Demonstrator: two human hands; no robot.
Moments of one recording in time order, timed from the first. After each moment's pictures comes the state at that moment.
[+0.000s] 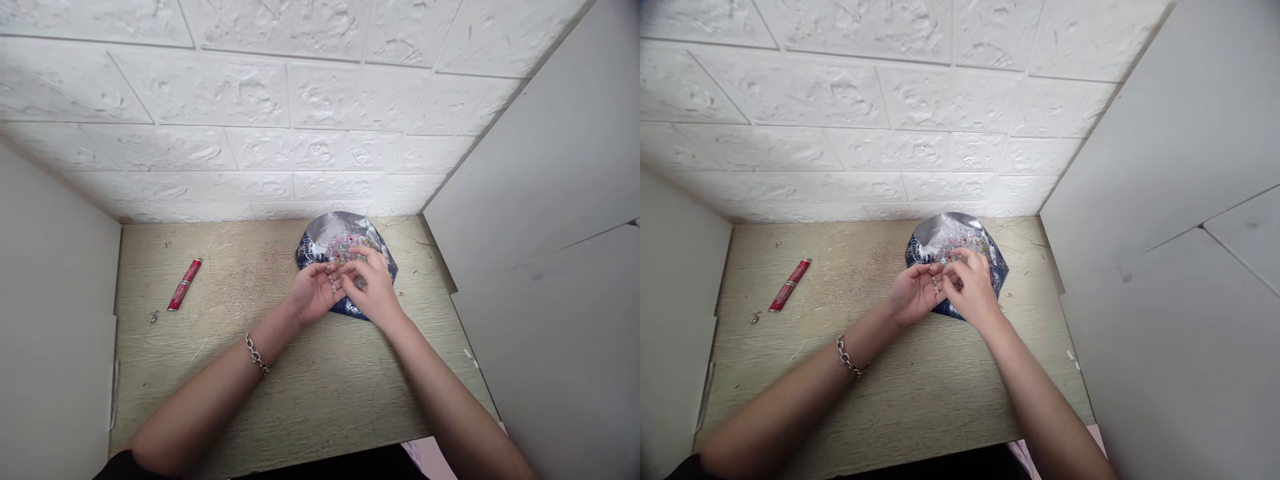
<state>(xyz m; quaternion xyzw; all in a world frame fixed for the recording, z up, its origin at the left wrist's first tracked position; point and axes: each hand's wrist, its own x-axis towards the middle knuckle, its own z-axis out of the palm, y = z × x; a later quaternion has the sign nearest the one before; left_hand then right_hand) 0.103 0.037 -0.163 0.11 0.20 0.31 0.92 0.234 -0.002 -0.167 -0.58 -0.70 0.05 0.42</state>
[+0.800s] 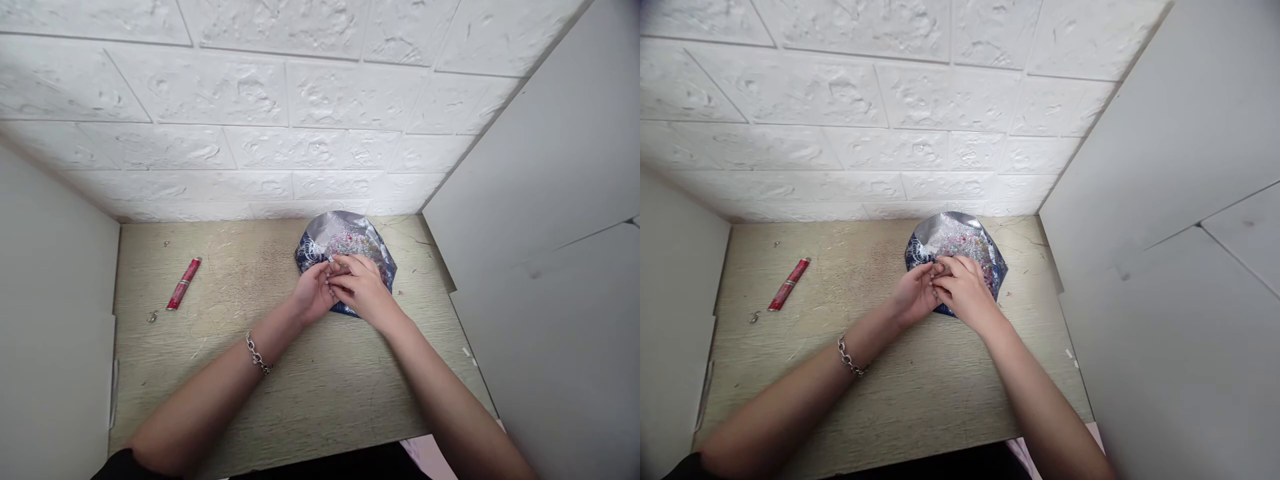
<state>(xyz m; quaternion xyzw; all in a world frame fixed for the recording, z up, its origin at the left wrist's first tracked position) 0.108 0.035 -0.169 0.14 0.24 0.32 0.90 0.235 0.000 -0.176 -0.52 -0.80 0.00 0.29</state>
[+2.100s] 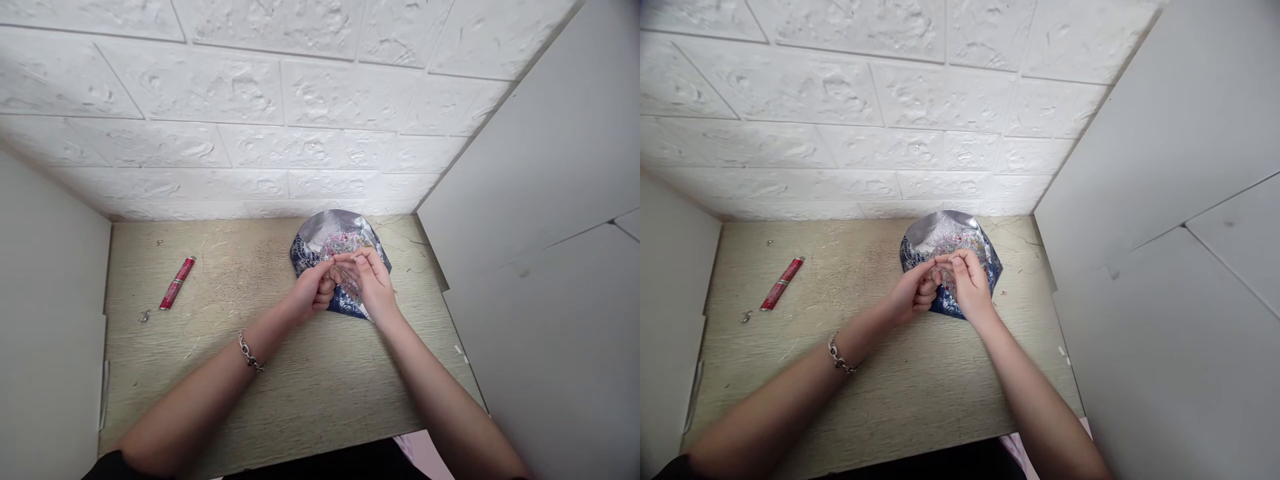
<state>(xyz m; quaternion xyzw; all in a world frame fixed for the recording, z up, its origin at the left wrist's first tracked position) 0.106 0.033 -0.157 0.35 0.35 0.23 0.84 0.224 -0.003 -0.160 -0.44 -0.43 0.47 0.64</state>
